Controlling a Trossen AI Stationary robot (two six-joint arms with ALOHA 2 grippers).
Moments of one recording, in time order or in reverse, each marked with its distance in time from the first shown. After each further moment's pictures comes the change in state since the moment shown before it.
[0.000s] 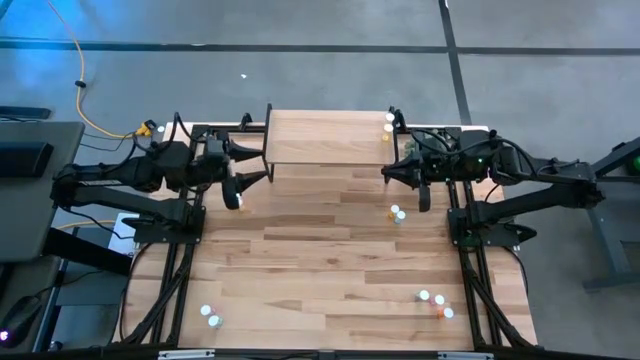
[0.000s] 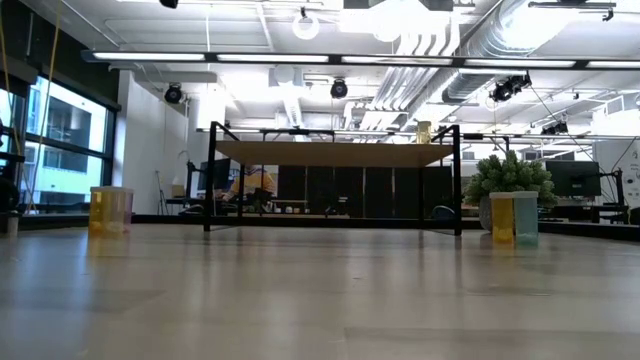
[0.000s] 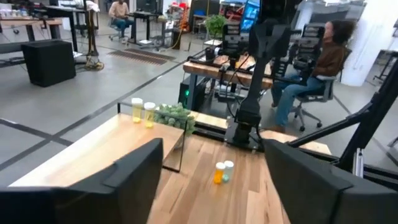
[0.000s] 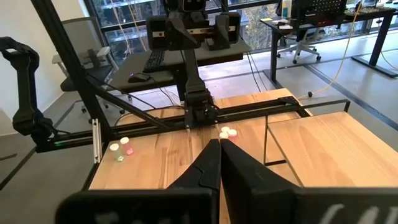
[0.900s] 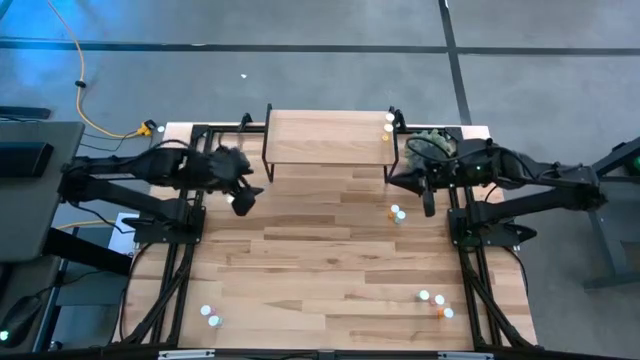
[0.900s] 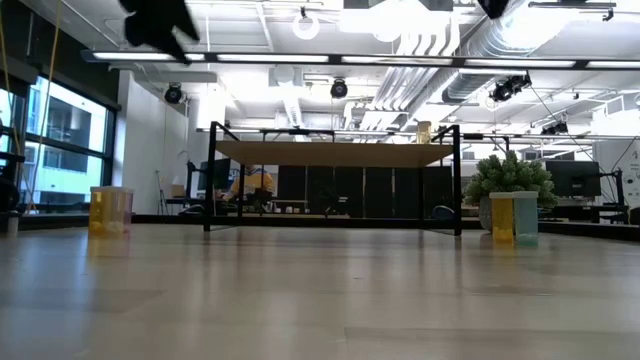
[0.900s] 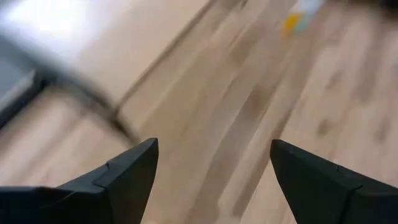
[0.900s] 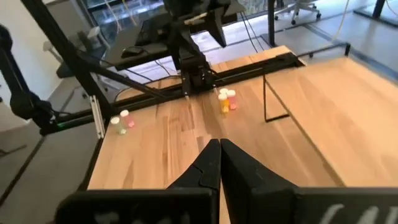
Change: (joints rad) left arm 0.005 0.234 0.203 -0.772 -0.050 -0.329; right arm 0.000 -0.100 -0.120 -0.103 0.003 0.123
